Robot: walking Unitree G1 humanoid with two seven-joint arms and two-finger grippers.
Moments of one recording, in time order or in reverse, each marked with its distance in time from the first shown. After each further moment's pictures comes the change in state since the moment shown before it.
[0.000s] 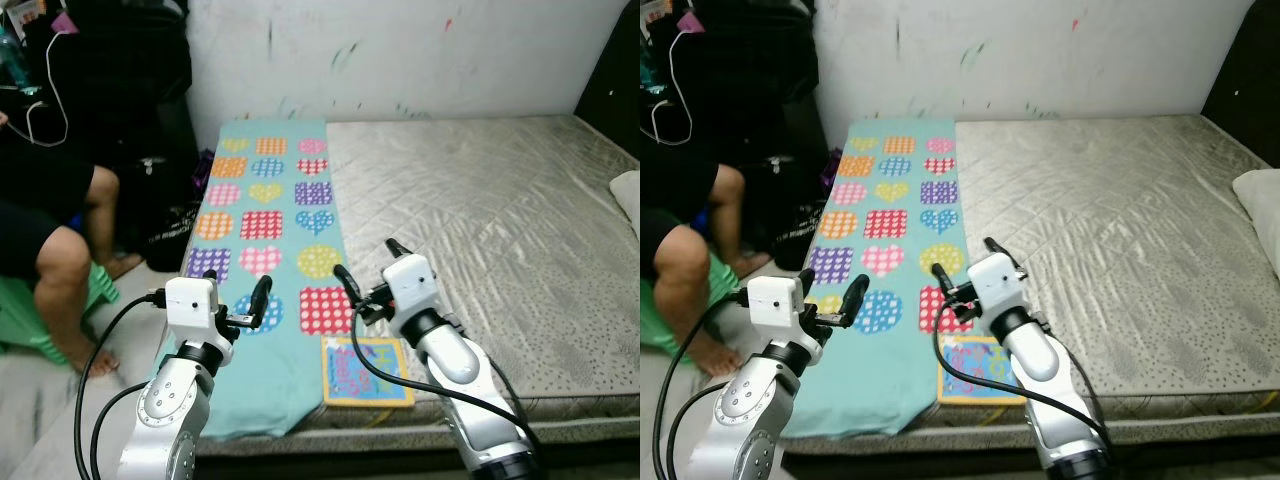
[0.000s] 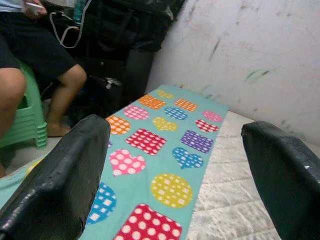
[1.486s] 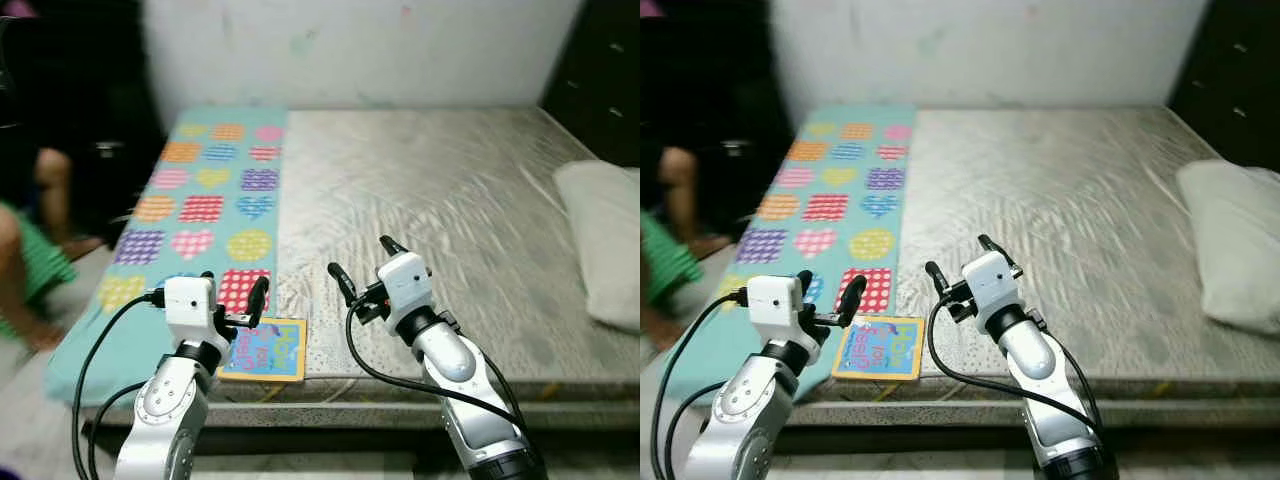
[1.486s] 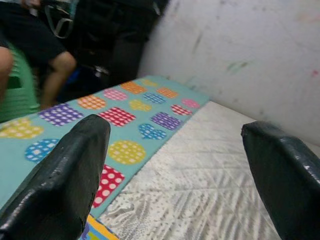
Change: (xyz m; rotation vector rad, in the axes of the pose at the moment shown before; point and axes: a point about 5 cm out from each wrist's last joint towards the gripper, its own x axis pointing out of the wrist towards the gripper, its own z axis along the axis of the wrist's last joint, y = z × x) left arm 0.001 0.001 -0.003 -0.007 0.022 0.013; right arm 0.001 0.000 0.002 -0.020 -0.005 0.011
